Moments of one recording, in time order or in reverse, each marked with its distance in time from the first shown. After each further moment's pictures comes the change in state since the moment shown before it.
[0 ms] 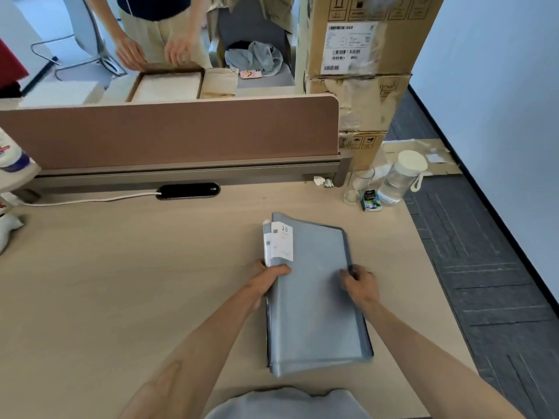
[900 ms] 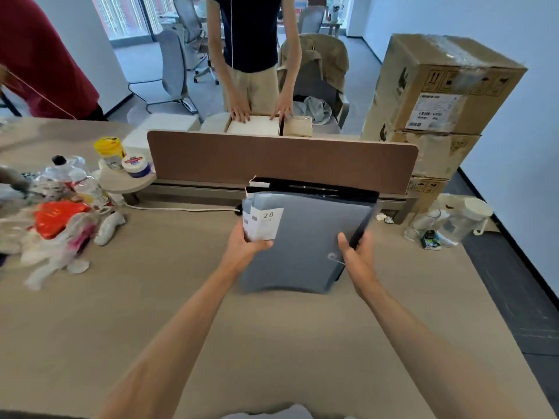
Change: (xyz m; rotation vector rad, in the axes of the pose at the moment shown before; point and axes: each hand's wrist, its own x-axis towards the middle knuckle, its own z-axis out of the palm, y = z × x) left_hand -0.092 0.064 -0.231 0.028 0.178 0.649; right_hand -0.137 -0.217 0.103 0.576 -0.043 -0.528
